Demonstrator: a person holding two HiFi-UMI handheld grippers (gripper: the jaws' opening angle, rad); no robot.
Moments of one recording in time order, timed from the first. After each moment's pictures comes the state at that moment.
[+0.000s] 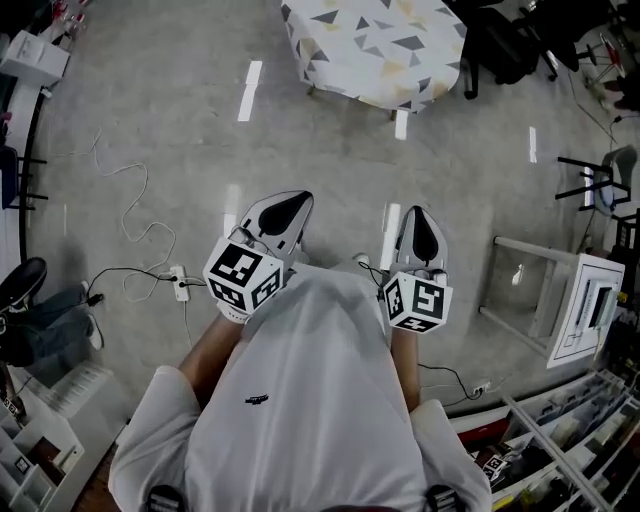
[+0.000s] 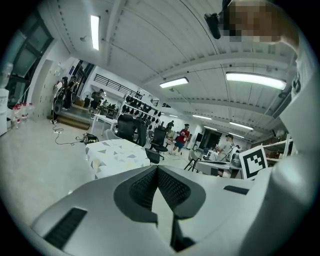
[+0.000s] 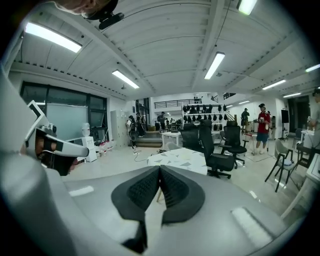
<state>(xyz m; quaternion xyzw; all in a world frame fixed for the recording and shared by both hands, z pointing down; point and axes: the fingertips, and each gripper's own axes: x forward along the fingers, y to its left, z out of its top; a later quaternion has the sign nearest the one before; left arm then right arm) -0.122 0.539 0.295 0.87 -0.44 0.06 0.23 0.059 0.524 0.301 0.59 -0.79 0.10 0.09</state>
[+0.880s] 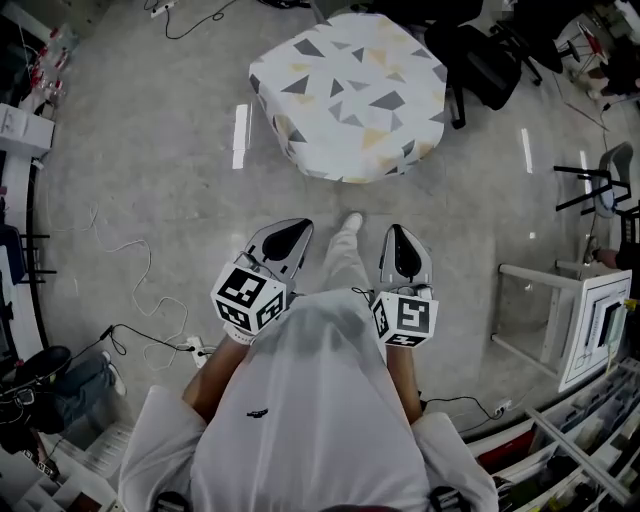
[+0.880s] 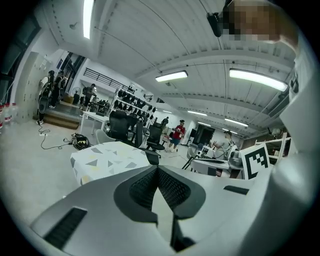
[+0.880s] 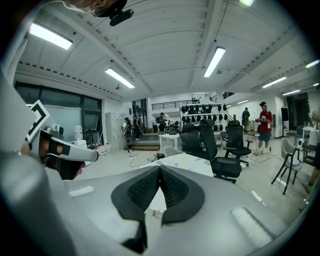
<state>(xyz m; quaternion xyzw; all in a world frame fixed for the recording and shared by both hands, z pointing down) -0.111 0.333 0.306 0.89 -0.39 0.08 0.22 0.039 0.331 0.308 0.61 -0.78 0.10 0.07</state>
